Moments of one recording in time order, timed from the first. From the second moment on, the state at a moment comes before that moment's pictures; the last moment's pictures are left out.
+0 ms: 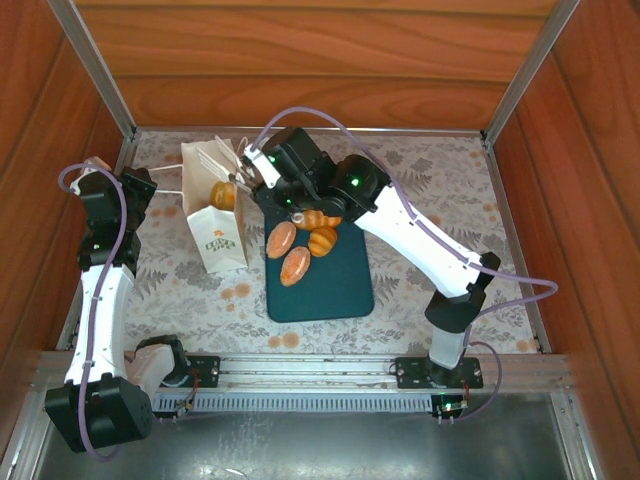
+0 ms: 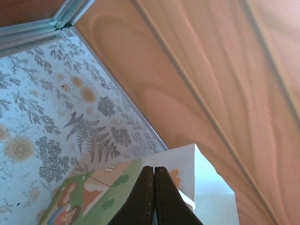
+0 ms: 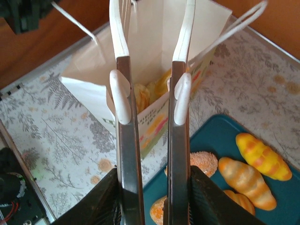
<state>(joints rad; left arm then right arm) 0.17 0.96 0.88 -0.21 0.11 -0.94 1.07 1.83 2.23 -1.11 0.08 0.10</state>
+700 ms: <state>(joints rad) 0.17 0.96 0.88 -0.21 0.11 -0.94 1.01 1.44 2.01 -1.06 0.29 0.19</state>
